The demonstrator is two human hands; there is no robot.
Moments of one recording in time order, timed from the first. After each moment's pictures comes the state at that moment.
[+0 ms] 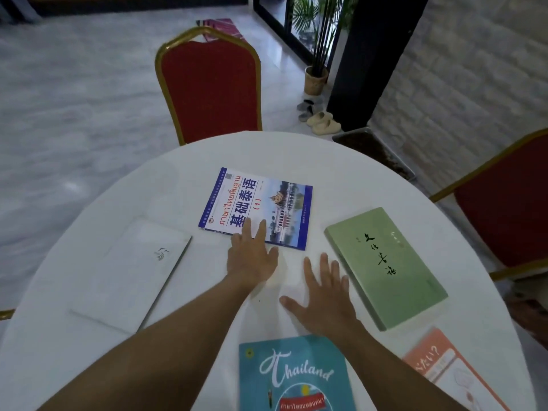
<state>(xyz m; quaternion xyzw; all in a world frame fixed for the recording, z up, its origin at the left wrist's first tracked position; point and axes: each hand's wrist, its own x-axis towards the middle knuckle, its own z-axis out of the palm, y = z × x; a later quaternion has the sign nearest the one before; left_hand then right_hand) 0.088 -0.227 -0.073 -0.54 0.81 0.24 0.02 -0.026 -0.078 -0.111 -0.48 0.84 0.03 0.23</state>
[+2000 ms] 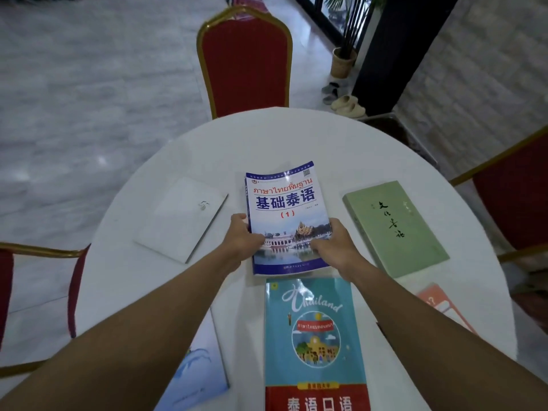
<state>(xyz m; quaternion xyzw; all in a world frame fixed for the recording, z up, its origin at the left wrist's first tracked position) 0.190 -0.192 -0.041 -0.60 0.49 0.62 -0.13 0.004 -0.087 -0.030 -0.25 0.78 -0.36 0.45</state>
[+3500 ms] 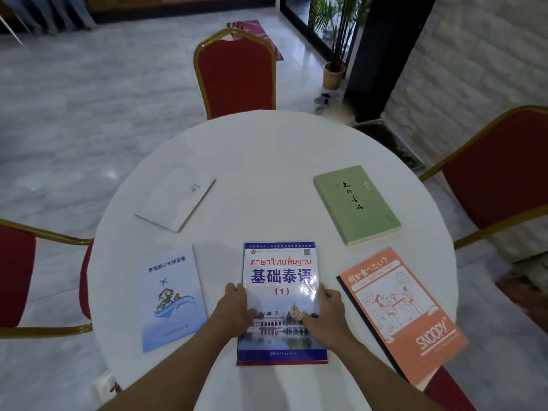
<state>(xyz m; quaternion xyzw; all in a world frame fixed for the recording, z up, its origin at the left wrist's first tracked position) 0.237 0.041 -0.057 -0.57 0.73 0.37 0.11 0.047 0.151 -0.074 -0.36 0.81 -0.22 0.40</state>
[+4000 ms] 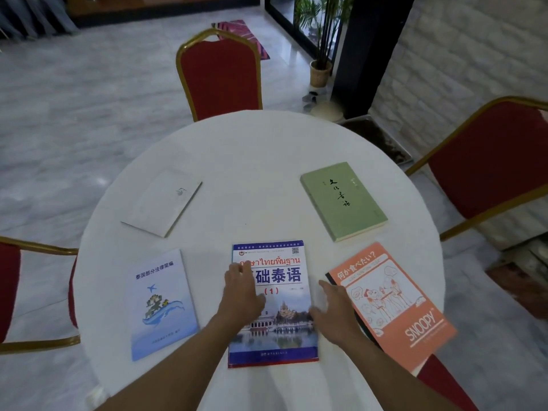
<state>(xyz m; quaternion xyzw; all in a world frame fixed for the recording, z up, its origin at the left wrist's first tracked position) 0.196 0.041 -0.038 -0.56 0.76 0.32 -0.02 0.016 0.167 -0.069 -0.35 0.83 -0.22 0.37</state>
